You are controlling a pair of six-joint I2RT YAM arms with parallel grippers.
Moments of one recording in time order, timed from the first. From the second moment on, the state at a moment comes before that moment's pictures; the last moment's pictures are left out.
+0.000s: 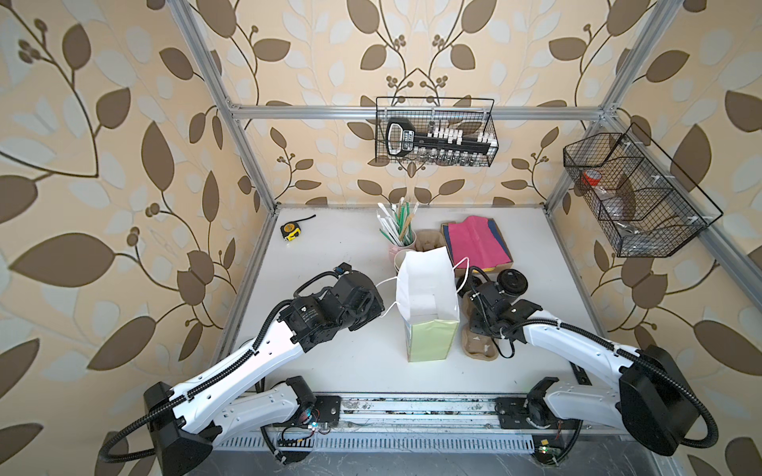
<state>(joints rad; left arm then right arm) -0.81 0.99 0.95 -0.74 -0.10 -1.24 0.57 1.23 0.65 -0.64 0.25 0.80</state>
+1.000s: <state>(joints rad) -0.81 1.05 0.87 -0.66 -0.10 -1.27 0.57 1.24 0.65 -0.65 0.26 0.78</state>
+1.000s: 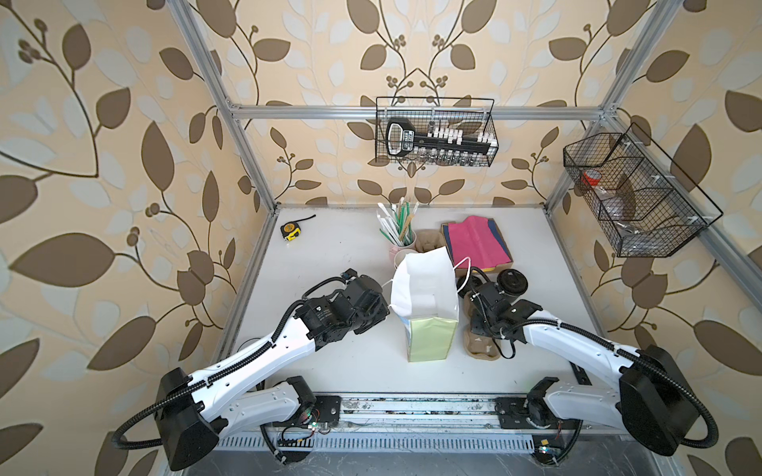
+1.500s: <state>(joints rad) -0.82 1.06 0.85 -0.66 -0.10 -1.28 0.57 1.12 0.65 -0.70 0.26 0.78</state>
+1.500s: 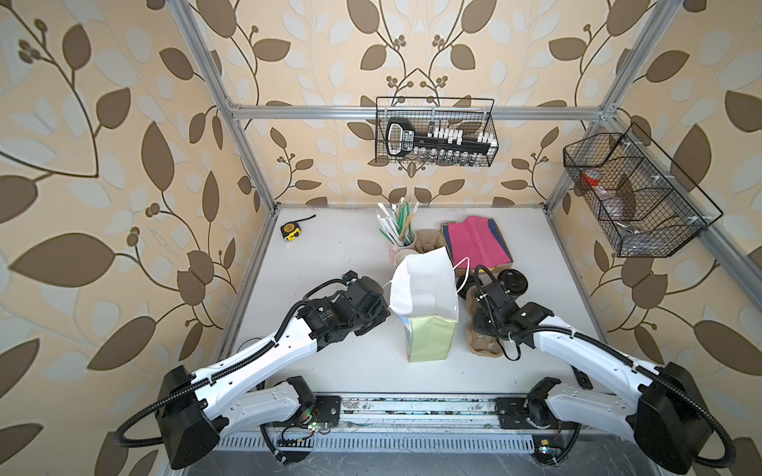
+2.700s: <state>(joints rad) -0.88 1.10 0.93 -0.63 -0.14 -1.29 0.84 0.87 1.47 -1.25 0.53 0.82</state>
